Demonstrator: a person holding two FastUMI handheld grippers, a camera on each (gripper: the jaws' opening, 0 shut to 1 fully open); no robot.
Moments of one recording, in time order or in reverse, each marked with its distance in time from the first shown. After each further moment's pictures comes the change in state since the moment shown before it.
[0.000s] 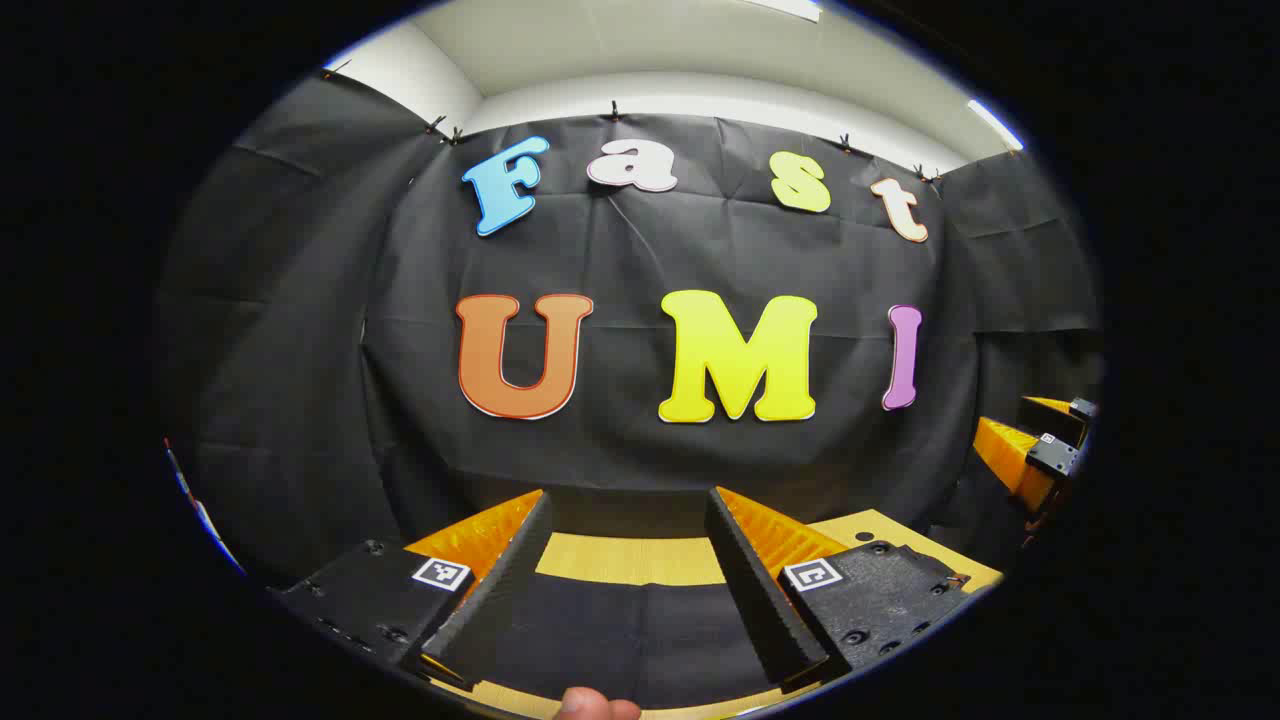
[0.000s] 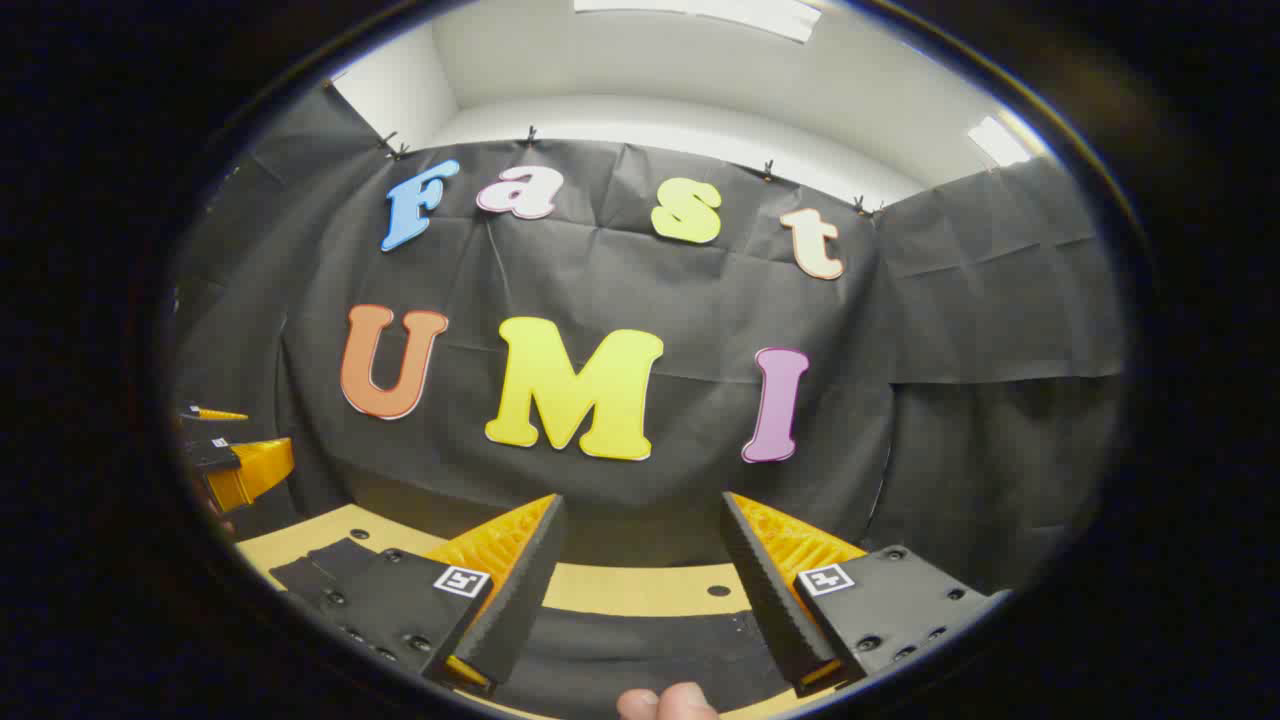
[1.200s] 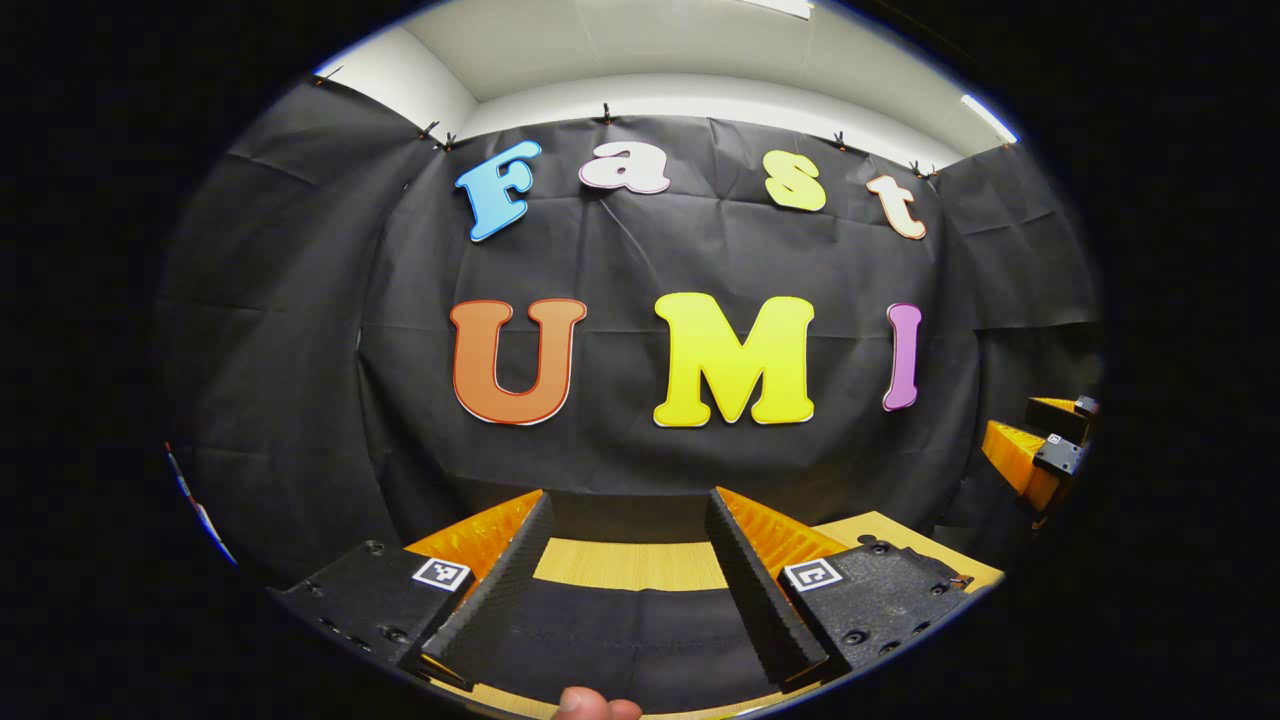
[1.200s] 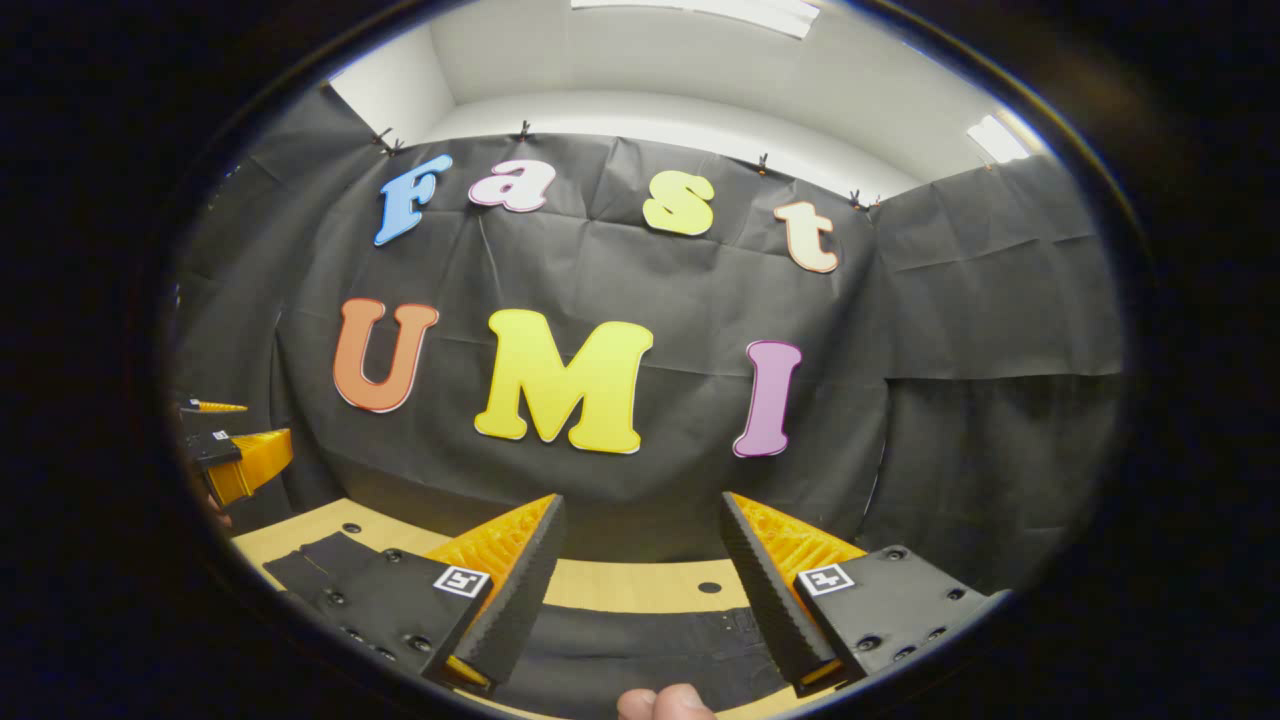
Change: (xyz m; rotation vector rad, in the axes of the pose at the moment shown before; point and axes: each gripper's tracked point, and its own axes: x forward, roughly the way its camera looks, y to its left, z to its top) left arm 0.007 -0.012 0.005 0.014 -0.003 0.004; right arm 0.008 -0.016 -0.007 -0.002 0.018 -0.007
